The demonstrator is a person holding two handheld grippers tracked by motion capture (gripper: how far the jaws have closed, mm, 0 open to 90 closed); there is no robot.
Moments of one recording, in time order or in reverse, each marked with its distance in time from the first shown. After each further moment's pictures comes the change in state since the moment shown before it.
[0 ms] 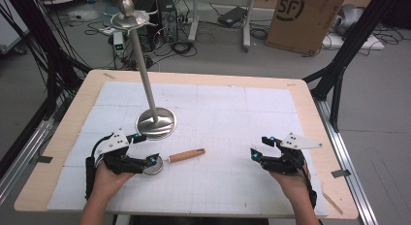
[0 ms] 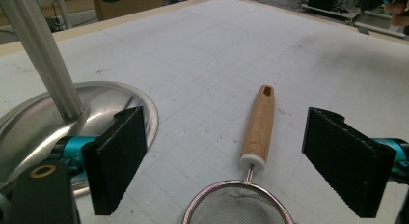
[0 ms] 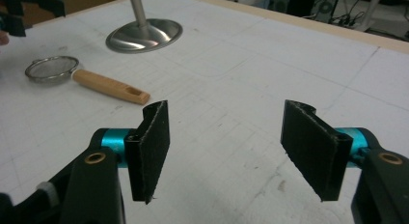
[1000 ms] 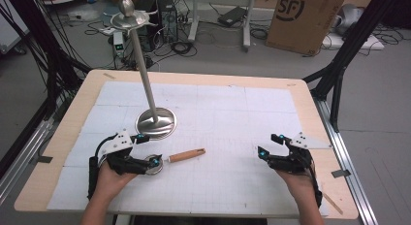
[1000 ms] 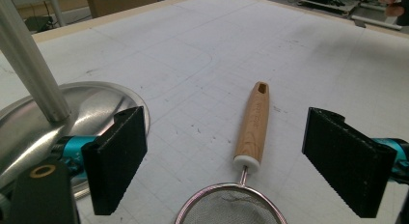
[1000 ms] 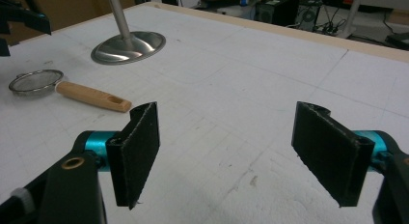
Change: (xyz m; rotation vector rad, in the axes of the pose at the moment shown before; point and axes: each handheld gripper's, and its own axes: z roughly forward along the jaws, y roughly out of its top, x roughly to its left) left arm -0.004 0.001 0.007 0.019 -0.013 0.015; right arm -0.014 -0.005 -0.009 -0.035 -0.034 0.029
